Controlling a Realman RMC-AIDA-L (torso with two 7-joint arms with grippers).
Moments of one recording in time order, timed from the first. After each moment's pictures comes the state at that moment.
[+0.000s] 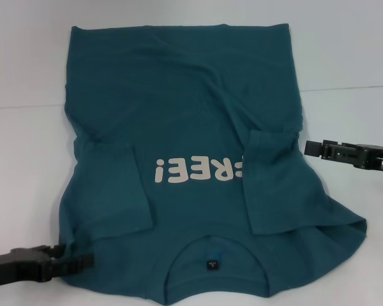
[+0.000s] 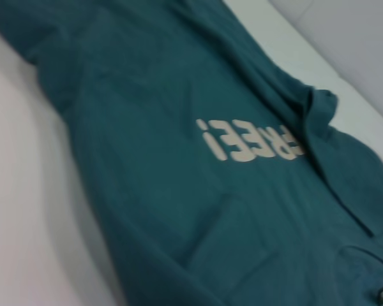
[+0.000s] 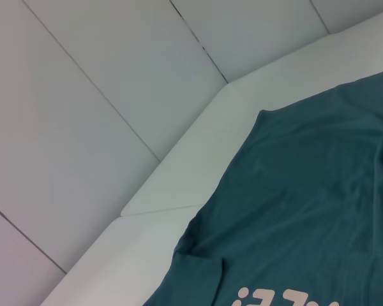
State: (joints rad) left arm -0.42 -2.13 0.49 0.77 2.32 1.50 -1.79; right arm 0.47 2.02 -0.51 -0.74 -1.99 -1.53 1.90
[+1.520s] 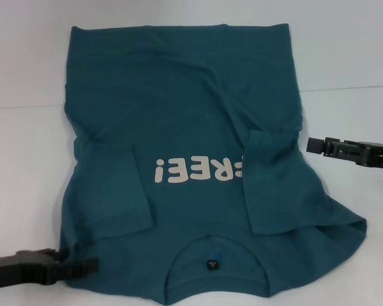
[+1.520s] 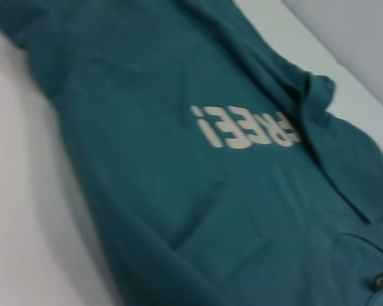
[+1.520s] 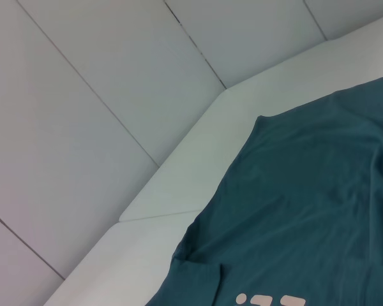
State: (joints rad) left arm -0.43 -2.13 0.52 0.78 2.34 1.50 -1.81; right arm 0.47 2.02 -0.50 -0.74 -1.99 -1.53 1.90
